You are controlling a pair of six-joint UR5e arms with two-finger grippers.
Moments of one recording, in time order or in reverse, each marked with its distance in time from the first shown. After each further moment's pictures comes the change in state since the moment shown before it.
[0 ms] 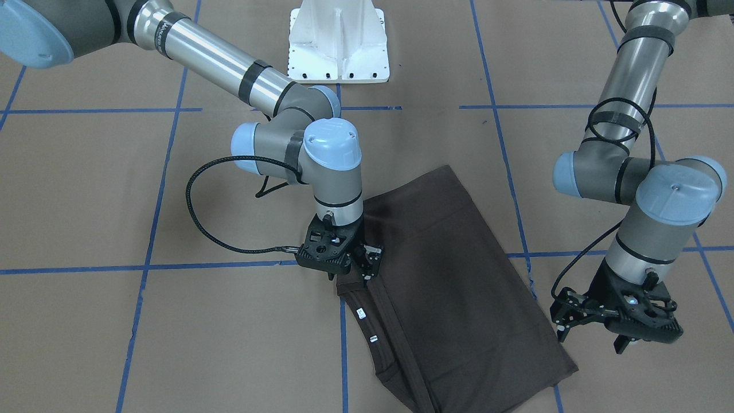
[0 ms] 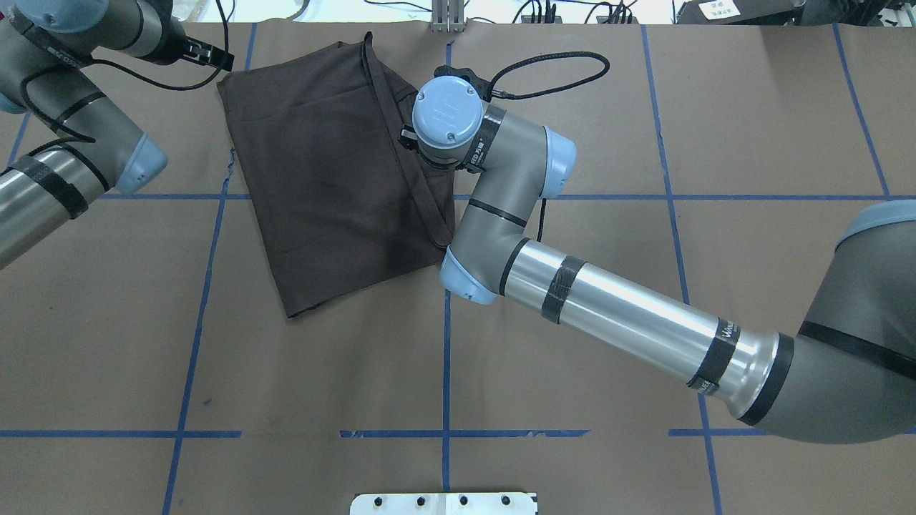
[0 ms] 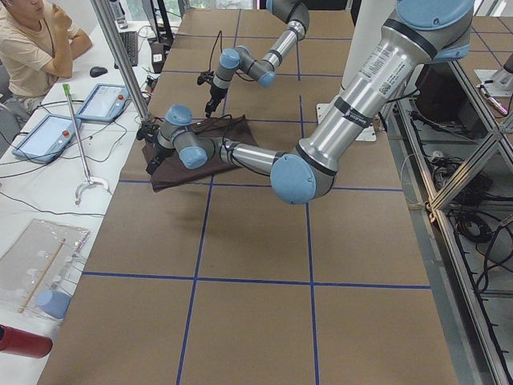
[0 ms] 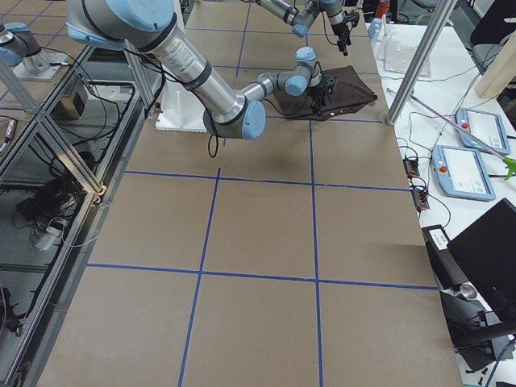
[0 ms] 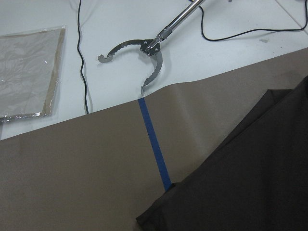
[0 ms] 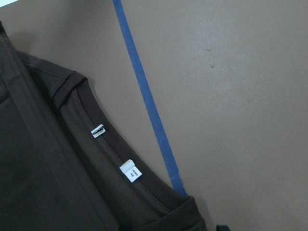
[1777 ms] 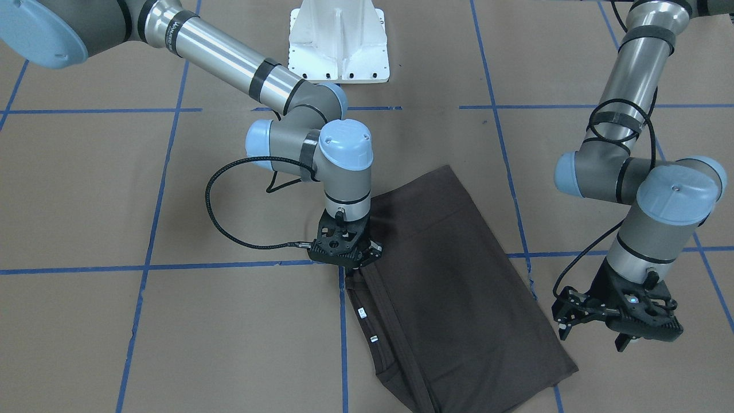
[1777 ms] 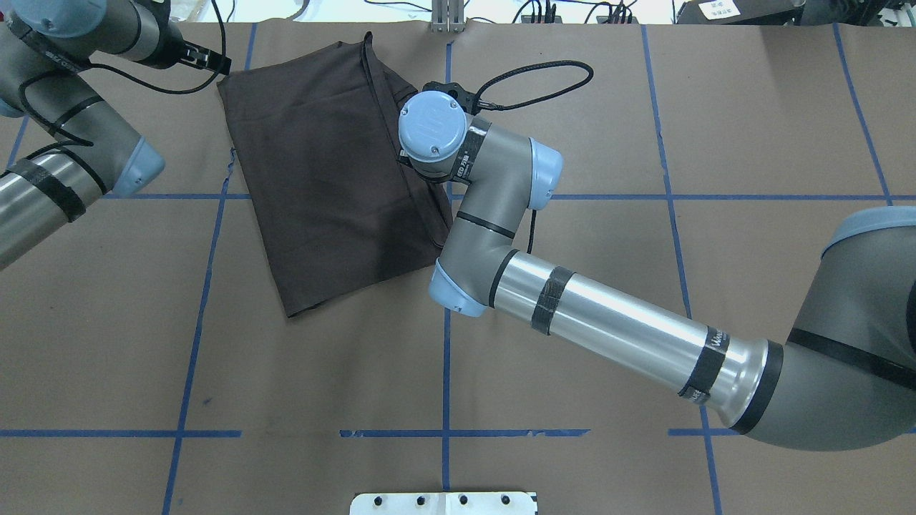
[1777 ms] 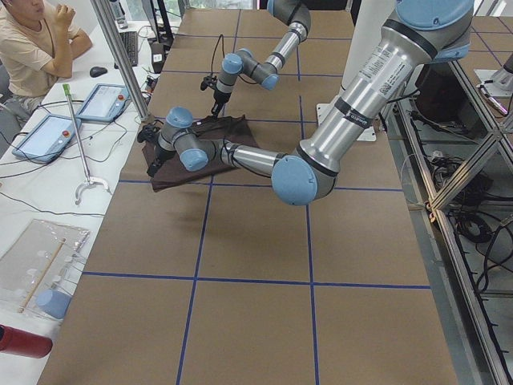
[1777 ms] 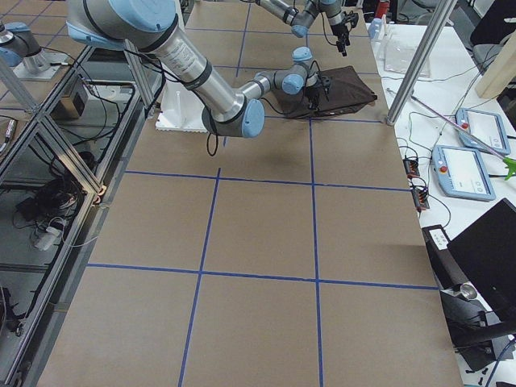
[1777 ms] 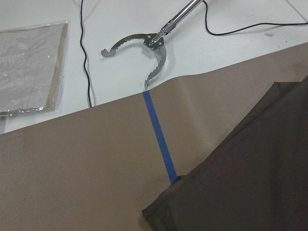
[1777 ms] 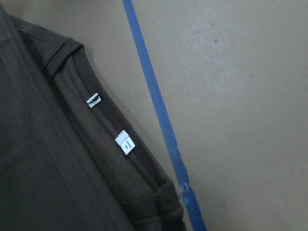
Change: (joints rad) left arm 0.002 0.008 0.001 -0.003 0.001 0.001; right arm -0.025 -0.007 0.053 -0.076 -0.003 -0.026
